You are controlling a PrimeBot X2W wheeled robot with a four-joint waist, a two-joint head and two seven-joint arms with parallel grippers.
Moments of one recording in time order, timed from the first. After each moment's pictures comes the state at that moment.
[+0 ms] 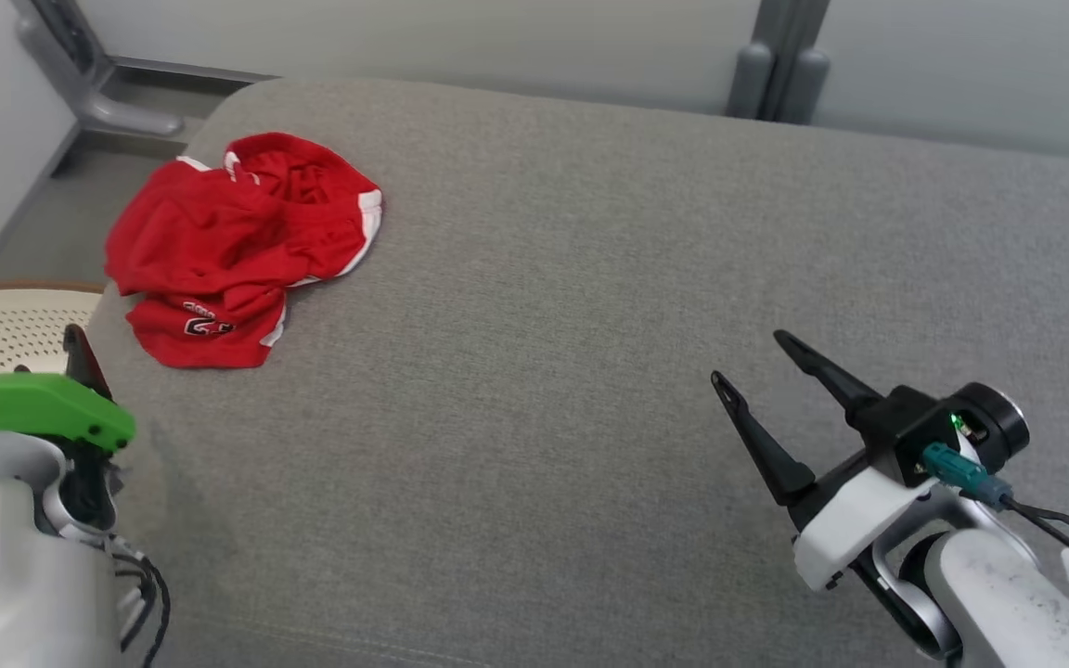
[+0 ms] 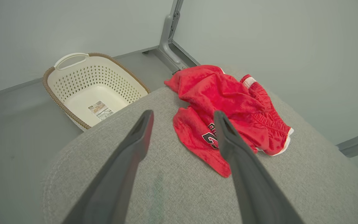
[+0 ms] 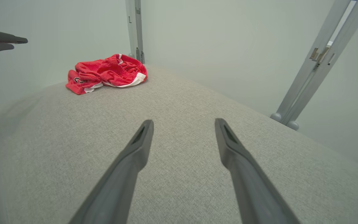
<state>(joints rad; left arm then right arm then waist) -0.56 0.18 0.21 0.79 -0.54 0.01 0.03 -0.21 -0.36 0.41 0.03 0.23 0.13 -0.05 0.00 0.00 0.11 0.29</state>
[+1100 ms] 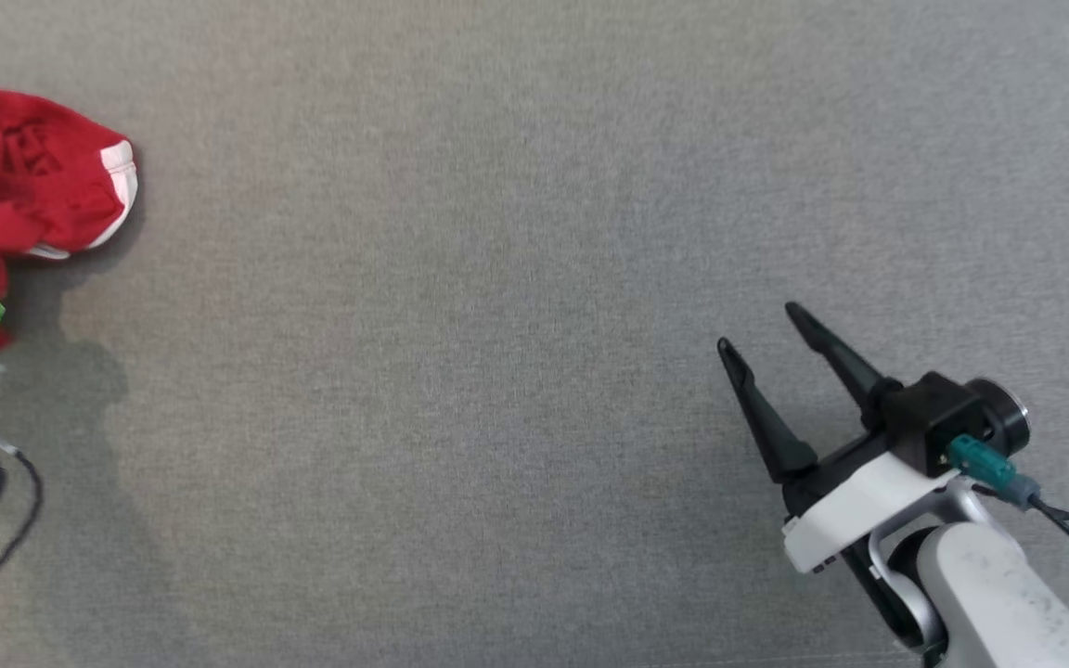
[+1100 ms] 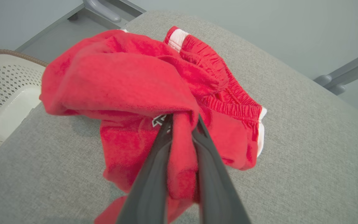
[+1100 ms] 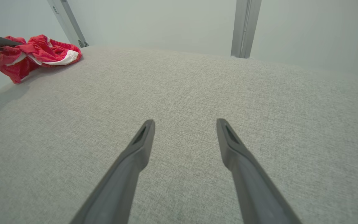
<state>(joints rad) -0.86 0.38 0.15 1.00 -0.59 -0.11 0.22 -0.20 -0.29 0.34 0.01 0.26 0.13 -0.10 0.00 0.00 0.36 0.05</state>
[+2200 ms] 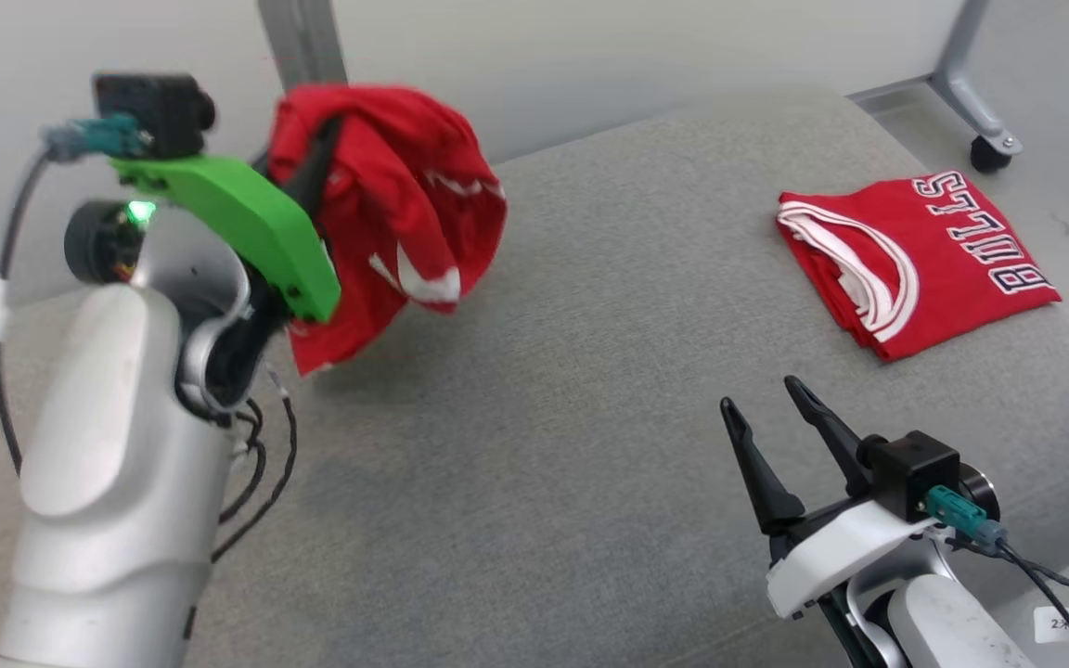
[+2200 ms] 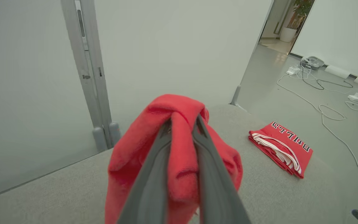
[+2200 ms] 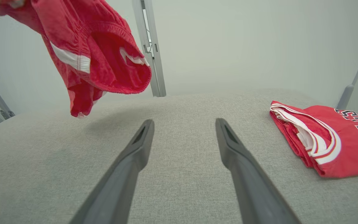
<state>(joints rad) -0.73 0.19 -0.26 0.33 -0.61 -0.11 0.37 -0.13 -0.18 0.30 0.18 0.29 0.13 -0.18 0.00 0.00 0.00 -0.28</state>
